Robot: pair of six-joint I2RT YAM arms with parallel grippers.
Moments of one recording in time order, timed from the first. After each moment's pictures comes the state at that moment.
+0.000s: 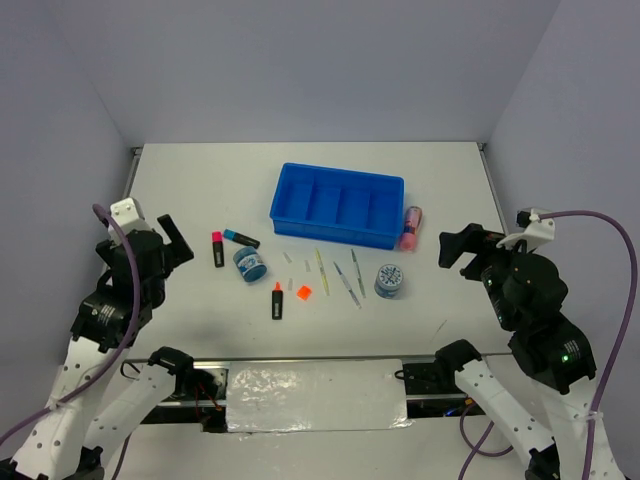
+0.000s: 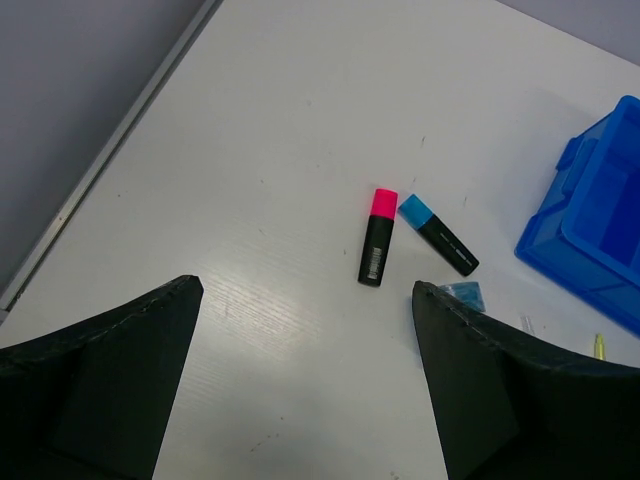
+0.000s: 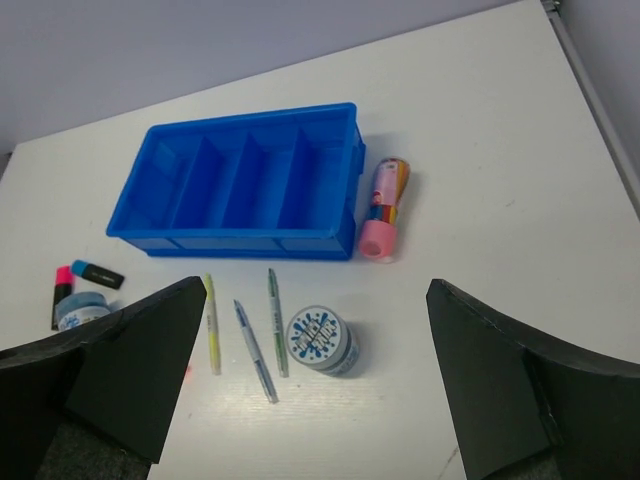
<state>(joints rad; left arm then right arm) -0.32 0.63 0.94 -0.79 -0.65 -0.48 0.39 0.48 1.08 -0.82 0.38 0.39</state>
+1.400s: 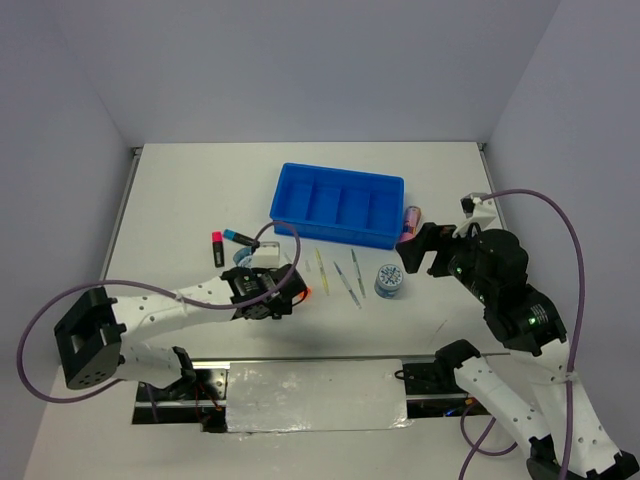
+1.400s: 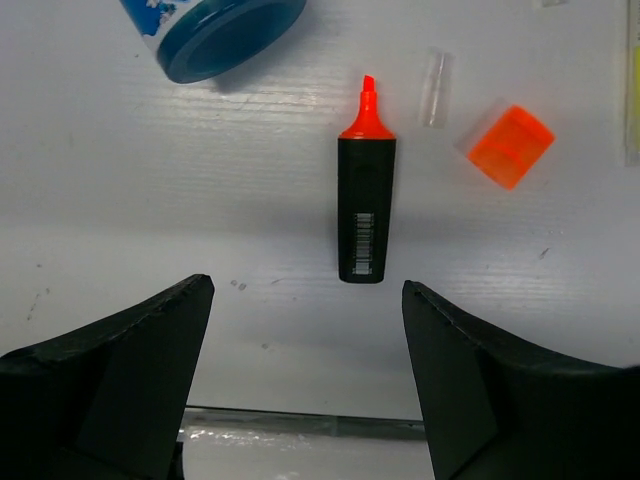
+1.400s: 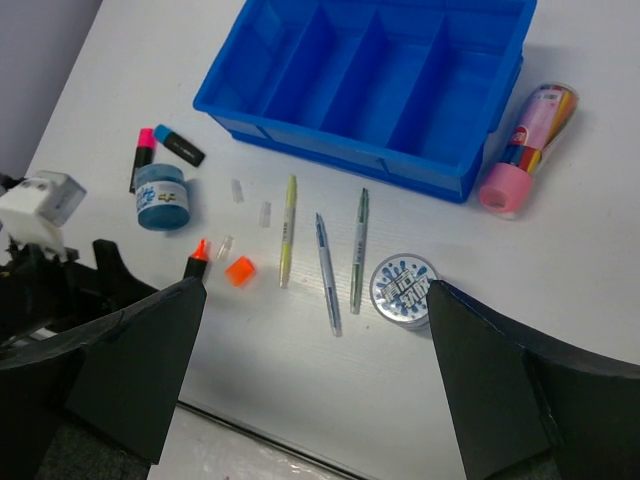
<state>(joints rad) -1.02 1.31 0.87 -0.84 -0.55 -1.00 0.39 0.61 0.99 -0.73 0.00 0.38</state>
